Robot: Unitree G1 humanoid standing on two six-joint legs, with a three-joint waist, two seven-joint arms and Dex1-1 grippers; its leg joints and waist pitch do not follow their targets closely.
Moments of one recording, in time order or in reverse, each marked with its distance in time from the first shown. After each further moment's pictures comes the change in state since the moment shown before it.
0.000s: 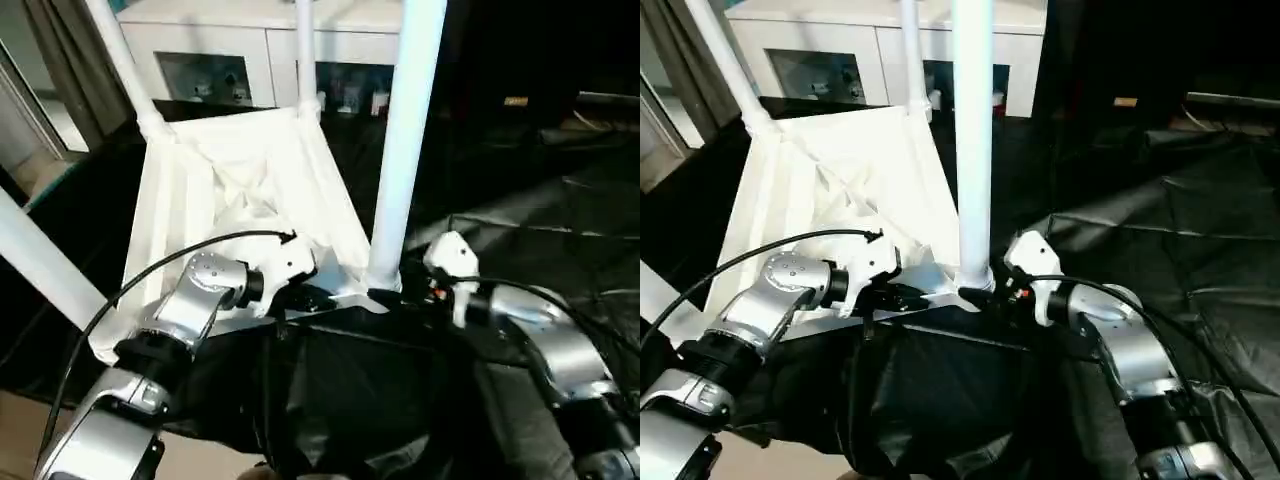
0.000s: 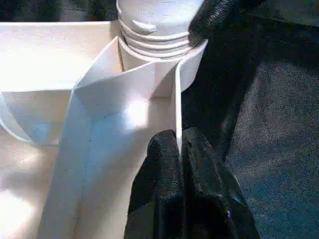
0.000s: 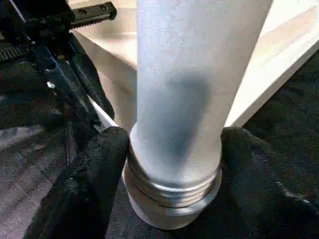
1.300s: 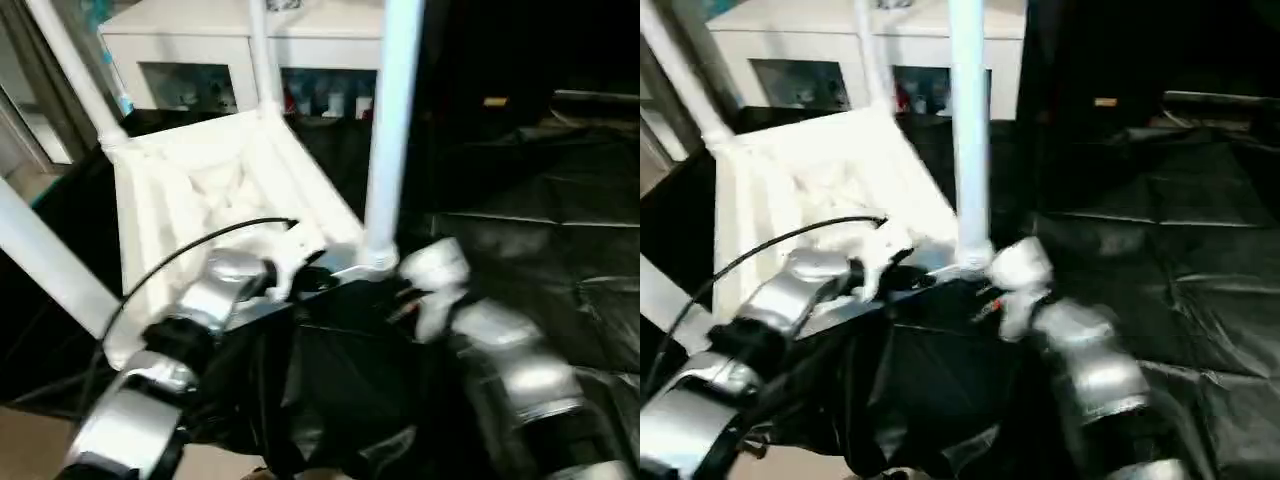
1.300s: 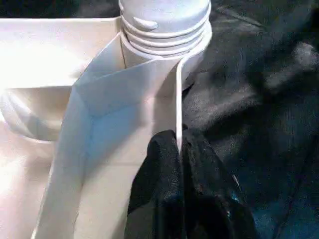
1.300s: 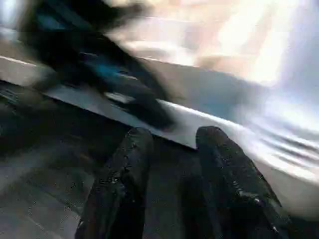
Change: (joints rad) left arm -0.097 -0.130 0.027 0.150 0.014 0.069 0.208; right arm 0.063 0.182 0.034 0.031 -0.016 -0.020 -0.132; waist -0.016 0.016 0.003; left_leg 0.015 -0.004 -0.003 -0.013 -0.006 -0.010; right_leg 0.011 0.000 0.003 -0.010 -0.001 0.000
